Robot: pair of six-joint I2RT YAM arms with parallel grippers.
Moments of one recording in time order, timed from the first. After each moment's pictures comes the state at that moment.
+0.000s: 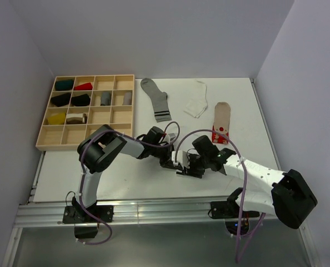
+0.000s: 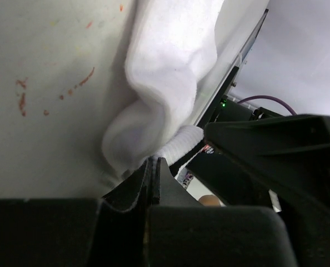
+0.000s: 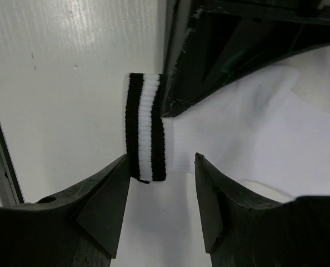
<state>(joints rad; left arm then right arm) -0.77 2.07 0.97 0.31 0.82 -1.06 0.64 1.15 0.55 -0.43 -0.38 -0.77</state>
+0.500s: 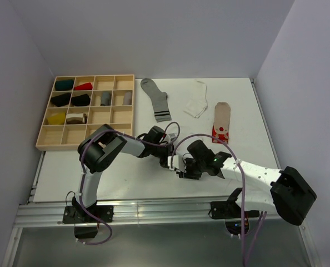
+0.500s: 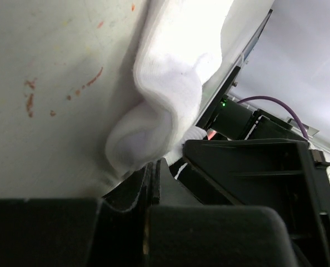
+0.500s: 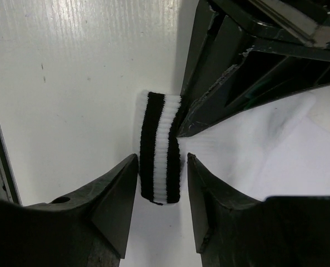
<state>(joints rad) -0.77 2.08 1.00 0.25 0.82 -1.07 0.76 1.16 0.51 -0.36 -0.29 -0.74</state>
